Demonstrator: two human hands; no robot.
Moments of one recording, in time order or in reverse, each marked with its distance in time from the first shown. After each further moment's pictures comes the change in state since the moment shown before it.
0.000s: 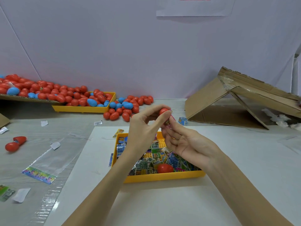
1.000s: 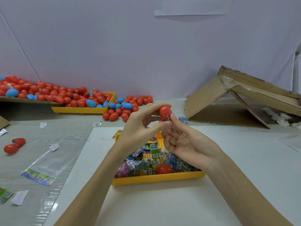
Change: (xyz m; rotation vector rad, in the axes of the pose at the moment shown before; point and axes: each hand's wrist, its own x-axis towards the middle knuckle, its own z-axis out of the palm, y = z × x) left_hand 0.010 0.003 -0.020 0.007 -0.303 0.058; right_hand -0.006 -0.003 0.003 0.082 -0.021 0.039
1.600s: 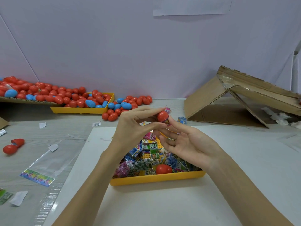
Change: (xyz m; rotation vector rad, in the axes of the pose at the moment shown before) left_hand -0.003 -0.005 -0.011 0.167 0.090 0.087; right_hand 0.000 -0.002 -0.003 -0.021 -0.035 0.031
